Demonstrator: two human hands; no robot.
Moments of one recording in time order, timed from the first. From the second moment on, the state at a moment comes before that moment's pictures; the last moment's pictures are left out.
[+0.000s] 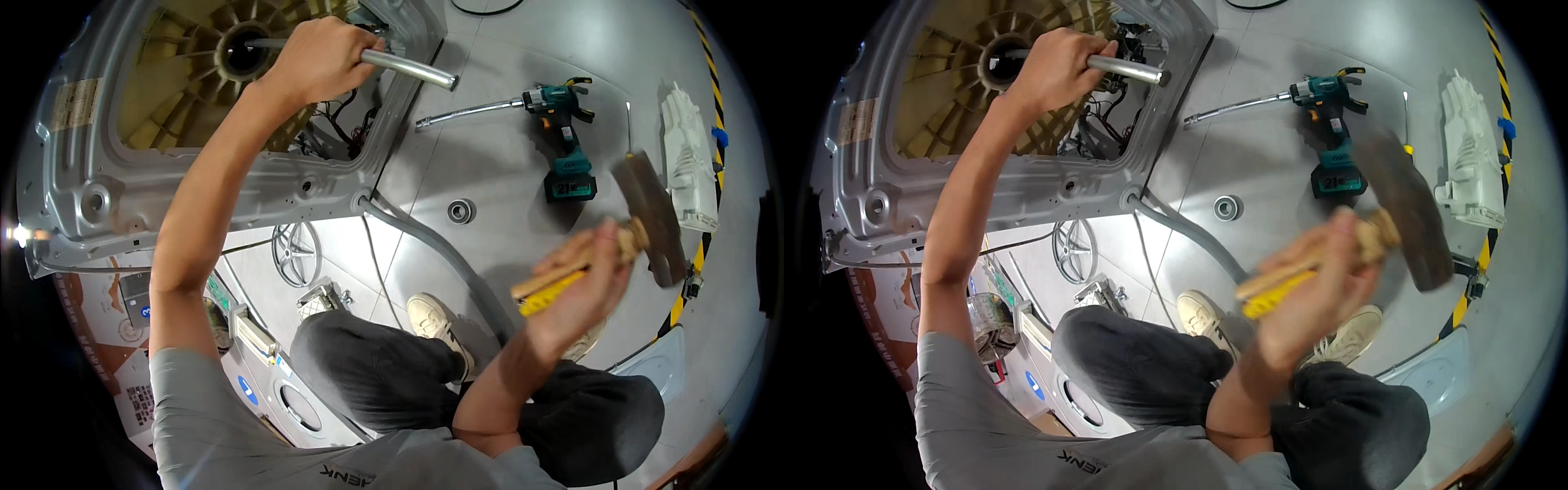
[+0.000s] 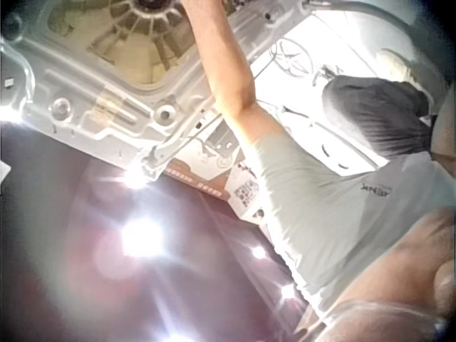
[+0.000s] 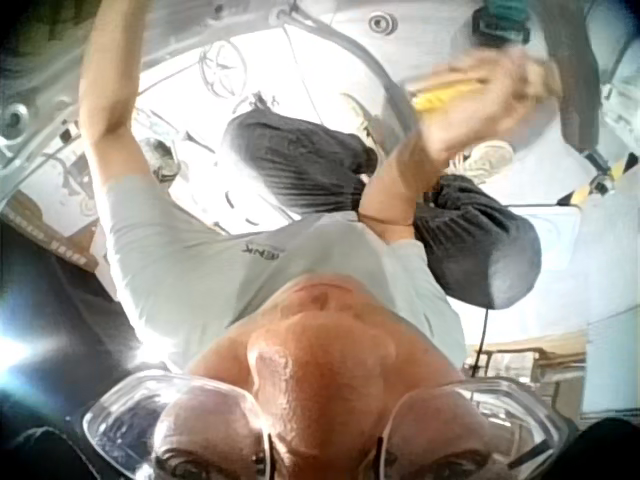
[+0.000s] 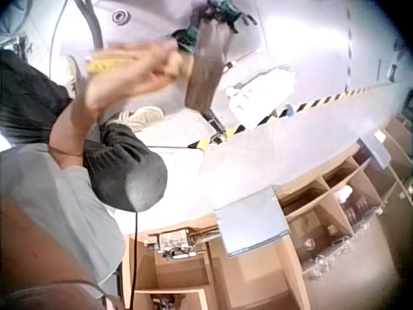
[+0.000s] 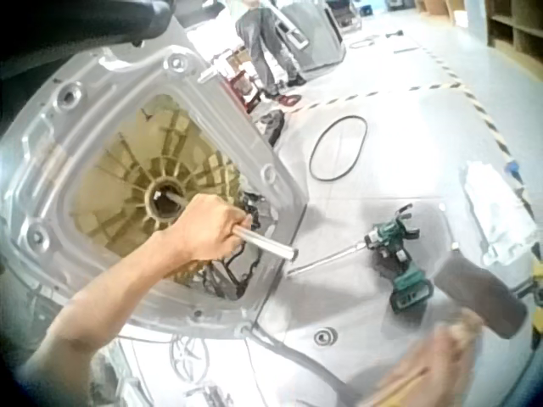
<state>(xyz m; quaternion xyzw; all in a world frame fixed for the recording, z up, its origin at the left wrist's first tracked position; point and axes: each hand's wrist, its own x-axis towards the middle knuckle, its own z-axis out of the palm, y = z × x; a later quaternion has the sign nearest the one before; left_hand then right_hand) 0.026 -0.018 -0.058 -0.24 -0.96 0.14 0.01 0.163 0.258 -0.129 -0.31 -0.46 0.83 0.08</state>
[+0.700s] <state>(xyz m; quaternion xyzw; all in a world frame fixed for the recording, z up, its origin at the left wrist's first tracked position) 0.034 -0.004 -0.053 -0.18 -0.97 0.14 0.00 0.156 0.283 -0.143 -0.30 -0.44 0.84 0.04</state>
